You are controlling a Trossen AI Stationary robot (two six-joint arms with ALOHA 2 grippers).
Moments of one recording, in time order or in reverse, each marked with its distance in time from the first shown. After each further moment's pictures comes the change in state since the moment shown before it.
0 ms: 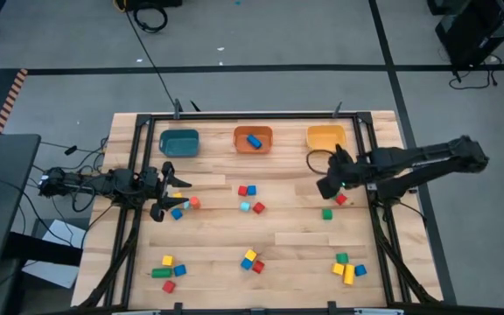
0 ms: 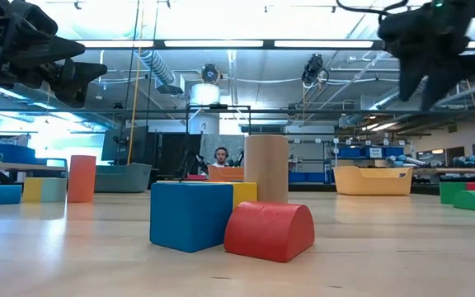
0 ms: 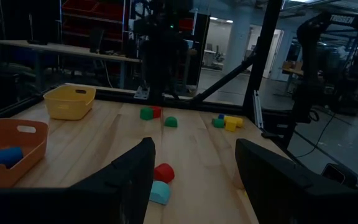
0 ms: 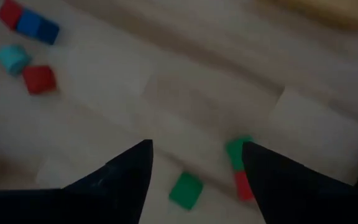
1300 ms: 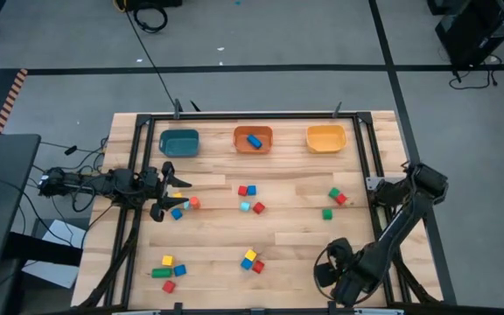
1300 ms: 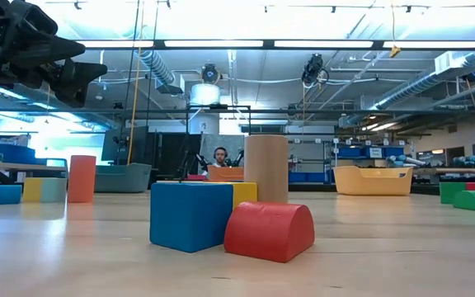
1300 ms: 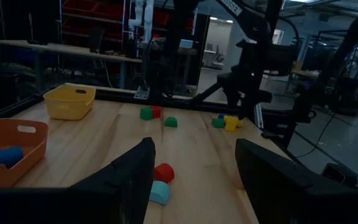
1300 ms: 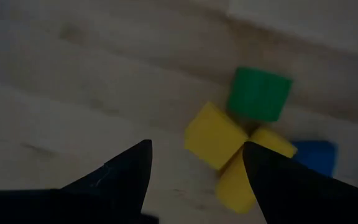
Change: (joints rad) left arm 0.000 0.000 0.000 0.000 0.000 0.000; right arm 0.787 0.721 0.294 0.166 -0.192 1.026
